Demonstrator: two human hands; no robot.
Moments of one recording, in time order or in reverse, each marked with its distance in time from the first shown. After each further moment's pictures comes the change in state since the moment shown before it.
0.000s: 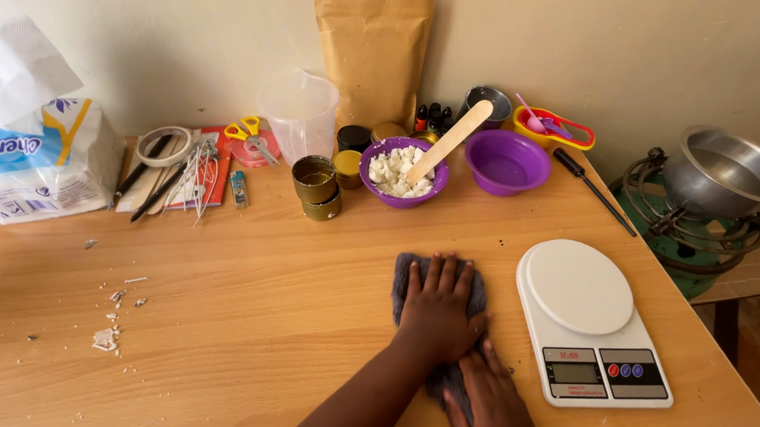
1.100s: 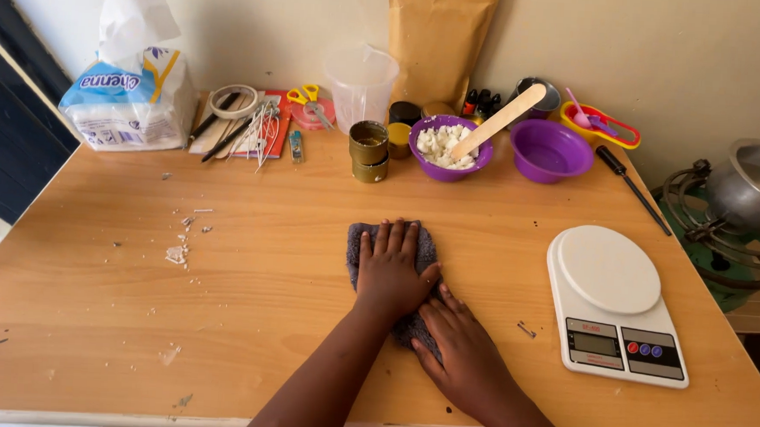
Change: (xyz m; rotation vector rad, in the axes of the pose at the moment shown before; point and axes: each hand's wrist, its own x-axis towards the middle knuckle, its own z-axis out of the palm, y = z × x) left_hand -0.063 -0.063 -0.031 0.011 0.125 -0.386; right_hand 0.040 -0.081 -0.028 0.096 -0.145 -0.344
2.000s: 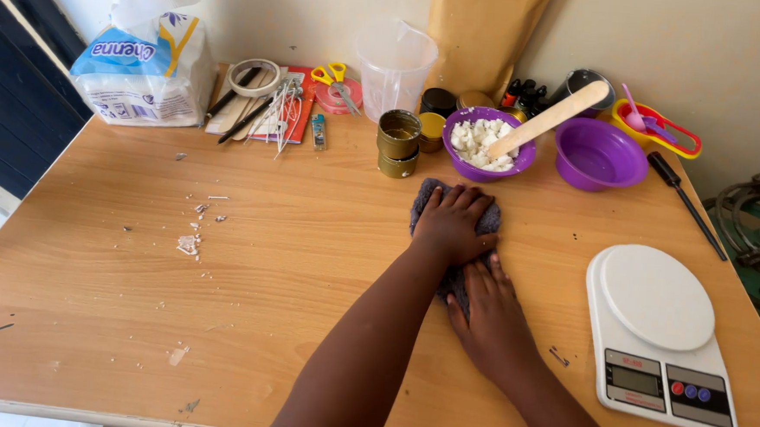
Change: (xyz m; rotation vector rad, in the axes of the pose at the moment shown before) left_hand 0.099 0.016 -0.002 -0.035 -0.143 0.257; right_hand 0.044 0.058 0.022 -0.182 0.050 0.204
